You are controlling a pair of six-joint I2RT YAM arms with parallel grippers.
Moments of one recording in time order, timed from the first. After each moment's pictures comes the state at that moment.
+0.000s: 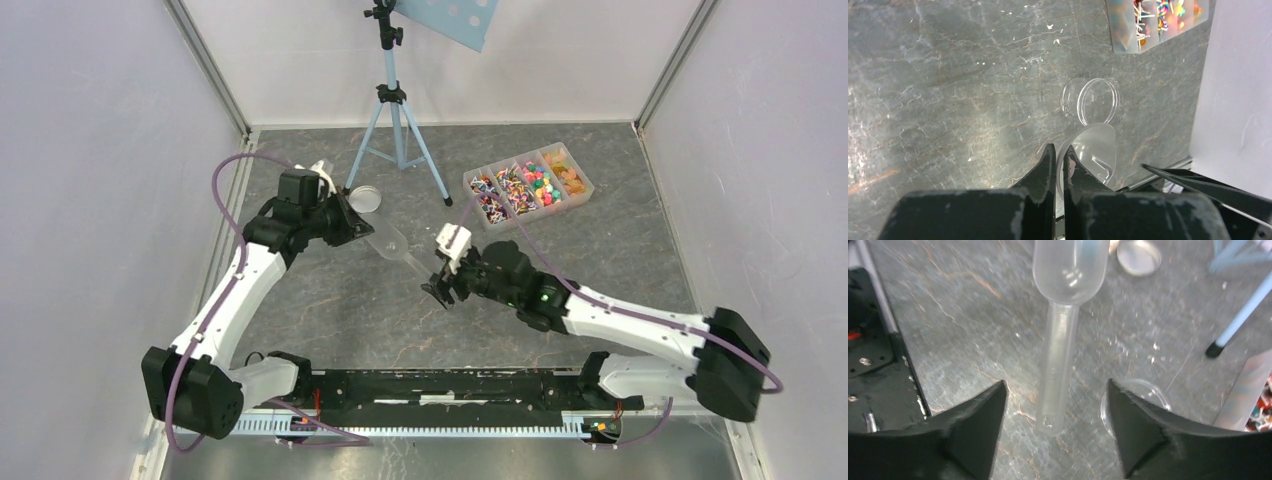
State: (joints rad) left arm -0.29 1.16 1.03 -0.59 0.27 -0.63; right arm 1.01 1.22 0.74 0.08 0.00 -0.03
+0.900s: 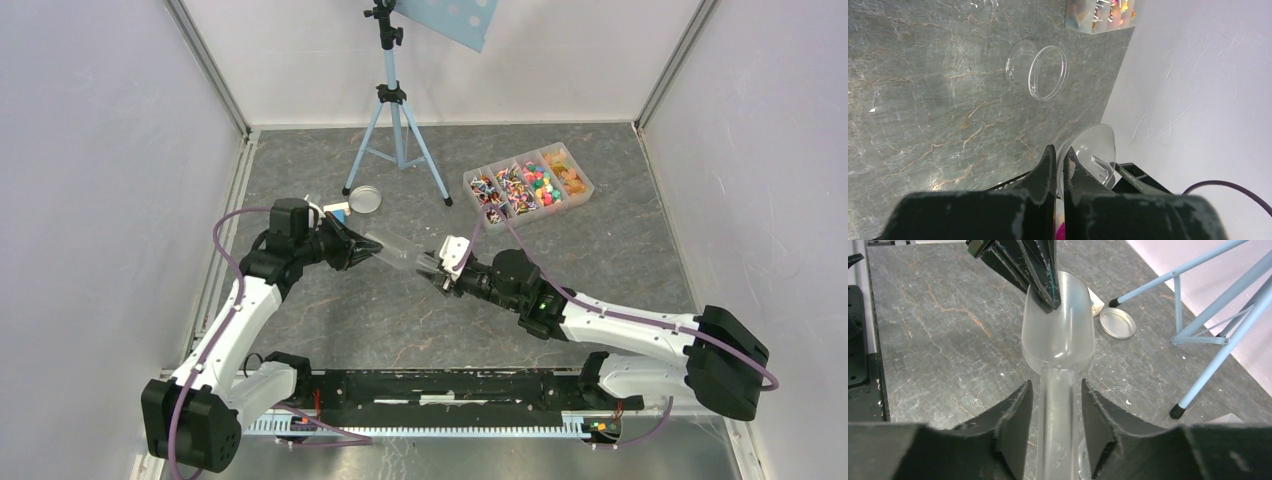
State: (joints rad) left arm -0.21 0.99 0.76 -0.43 0.51 -1.08; right arm 1.03 1.17 0.60 0.49 -0.05 -0.26
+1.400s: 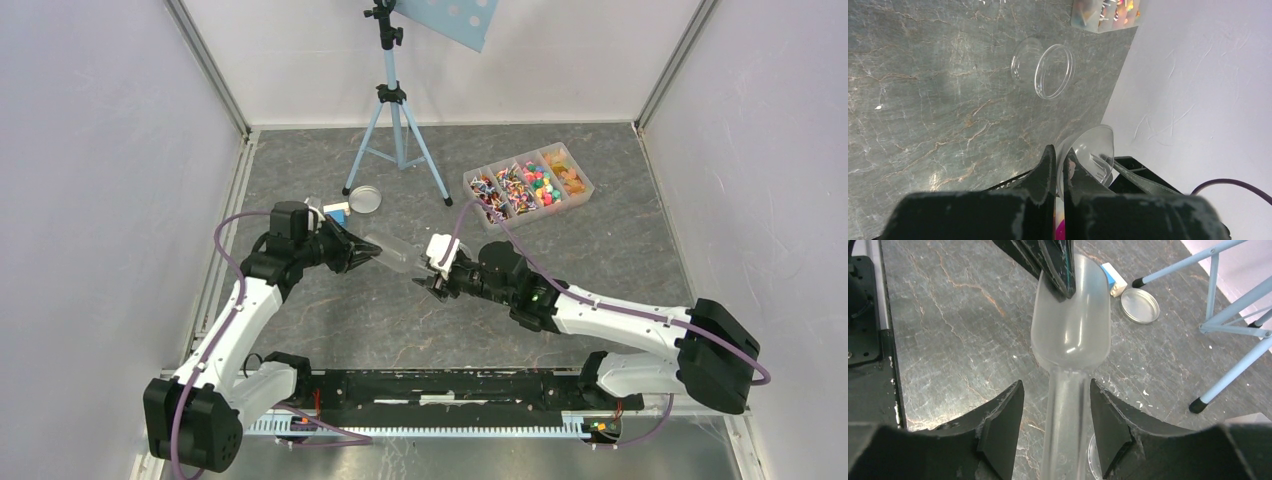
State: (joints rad) left arm -0.20 0.99 0.73 -0.42 0.53 -1.08; right arm 1.02 1.24 0.68 0.35 -0.10 -0.25
